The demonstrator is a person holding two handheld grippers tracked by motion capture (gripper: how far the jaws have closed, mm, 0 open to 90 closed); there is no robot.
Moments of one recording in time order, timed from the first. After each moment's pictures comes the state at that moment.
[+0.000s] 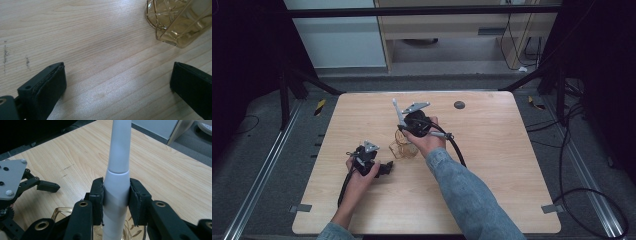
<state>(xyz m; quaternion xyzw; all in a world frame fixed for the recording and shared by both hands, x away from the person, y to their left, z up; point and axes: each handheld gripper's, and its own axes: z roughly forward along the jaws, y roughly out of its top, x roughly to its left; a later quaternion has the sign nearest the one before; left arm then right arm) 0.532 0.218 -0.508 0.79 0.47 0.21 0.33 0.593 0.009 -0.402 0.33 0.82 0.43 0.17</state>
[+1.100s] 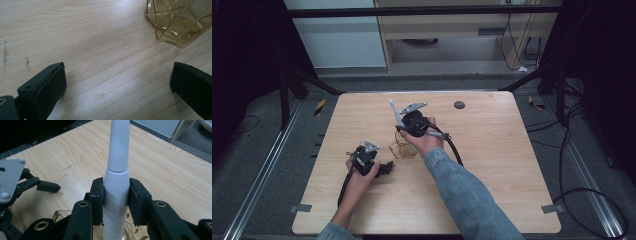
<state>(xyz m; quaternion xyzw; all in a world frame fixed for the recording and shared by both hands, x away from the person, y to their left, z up) 0.532 0.218 -0.508 0.80 0.47 0.21 0.33 0.597 0.016 -0.407 0.33 0.83 0.43 0.17</state>
